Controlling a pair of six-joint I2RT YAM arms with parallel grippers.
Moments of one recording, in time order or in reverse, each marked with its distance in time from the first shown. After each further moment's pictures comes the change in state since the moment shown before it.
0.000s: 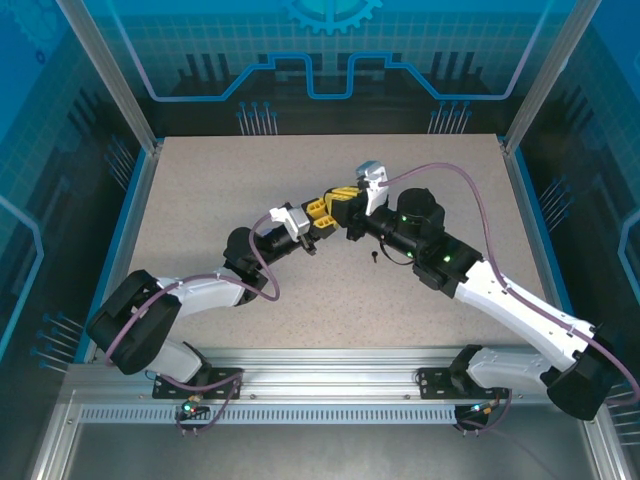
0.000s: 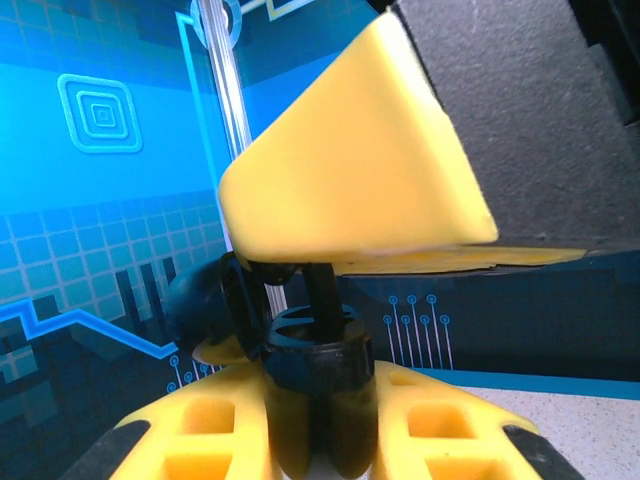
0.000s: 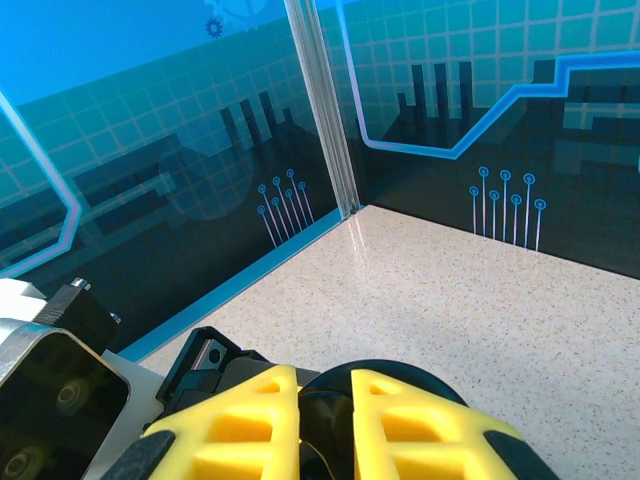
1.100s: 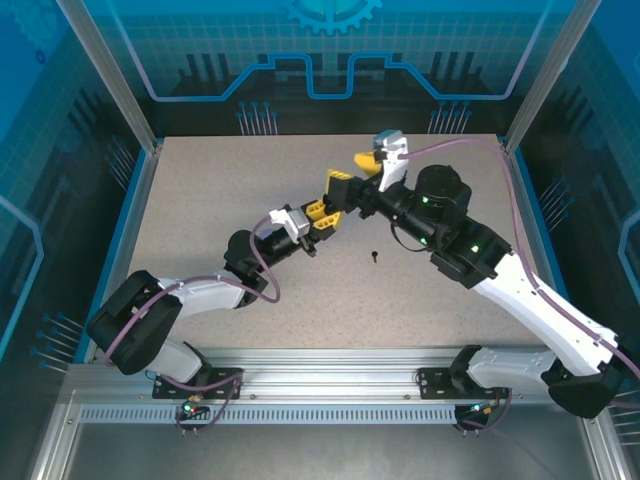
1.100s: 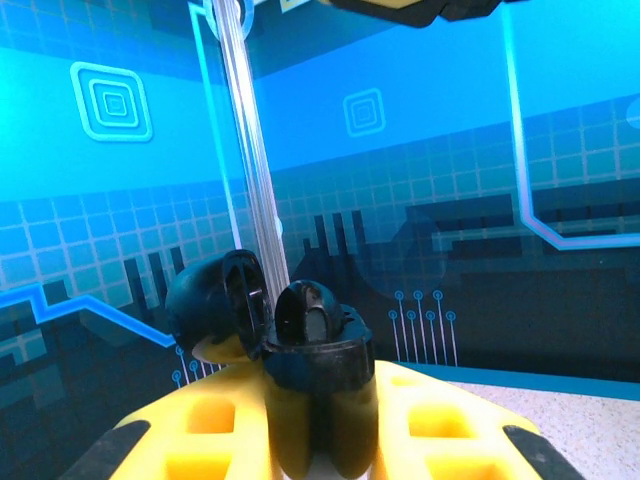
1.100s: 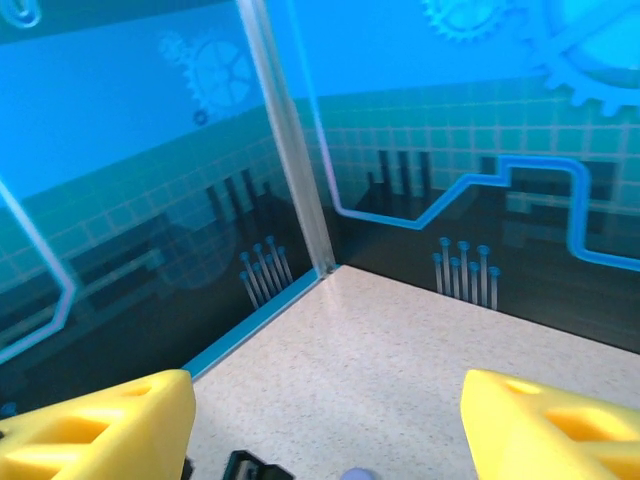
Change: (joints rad) left arm -0.009 0.000 -0.027 0.008 -0.039 -0.004; right arm 0.025 -0.009 0.303 -0.250 0.156 0.008
